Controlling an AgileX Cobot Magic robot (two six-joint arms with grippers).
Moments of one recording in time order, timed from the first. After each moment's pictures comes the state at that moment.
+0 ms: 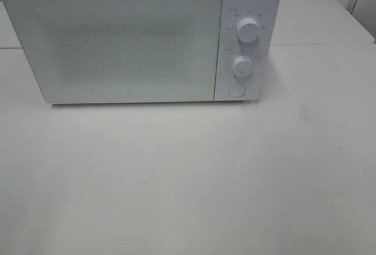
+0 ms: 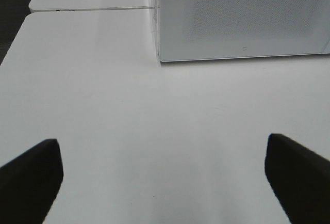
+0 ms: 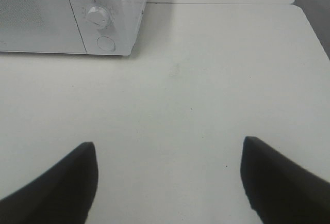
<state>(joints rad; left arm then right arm) 0.01 -0.01 -0.50 -0.13 1.04 0.09 0.08 0.00 -0.50 0.01 1.00 0.00</state>
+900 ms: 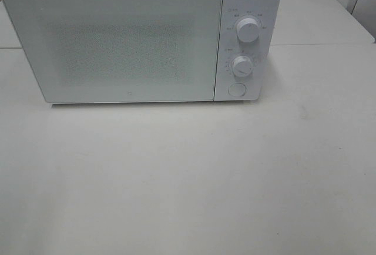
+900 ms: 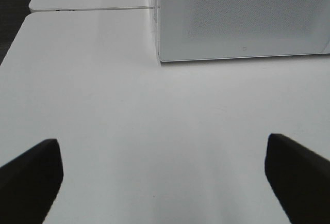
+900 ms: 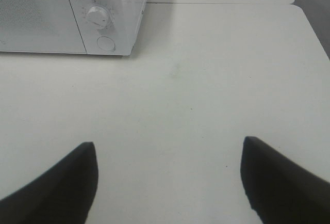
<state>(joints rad) 0.01 -0.01 -0.50 -0.13 1.04 0.09 0.08 0.00 -0.50 0.01 1.00 0.00</state>
